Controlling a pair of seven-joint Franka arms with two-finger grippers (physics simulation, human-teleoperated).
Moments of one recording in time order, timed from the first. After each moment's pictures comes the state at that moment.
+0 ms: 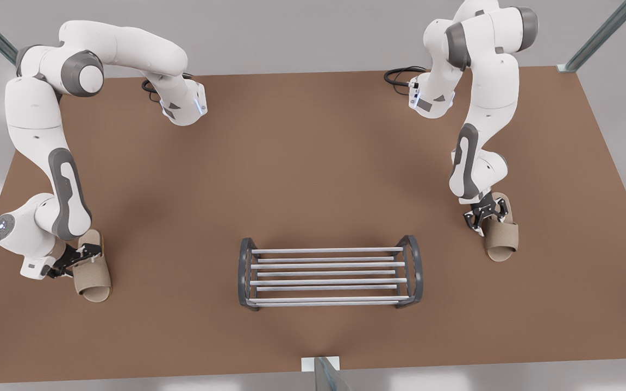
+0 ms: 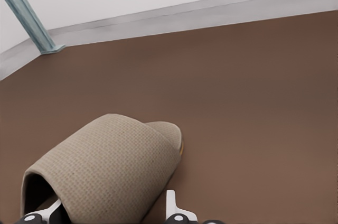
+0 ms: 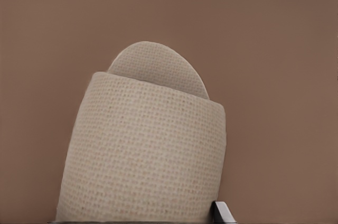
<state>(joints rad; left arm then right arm) -0.50 0.56 0.57 -2.26 2.62 2.67 -2.90 -0.51 0.73 0.14 -1.65 0.04 2.47 -0.96</state>
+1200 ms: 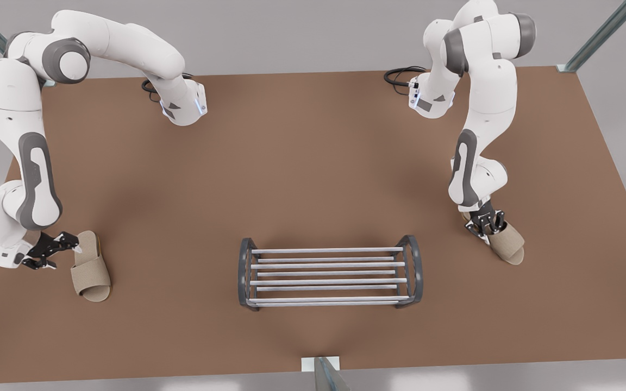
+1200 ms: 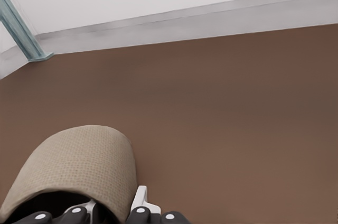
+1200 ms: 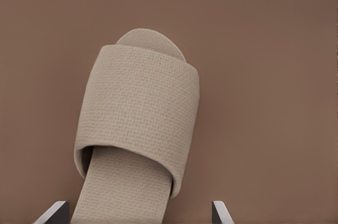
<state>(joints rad) -0.48 0.60 0.55 -2.17 2.60 2.70 -2.90 -0.71 0.69 0.27 -1.65 0.05 2.37 -1.10</state>
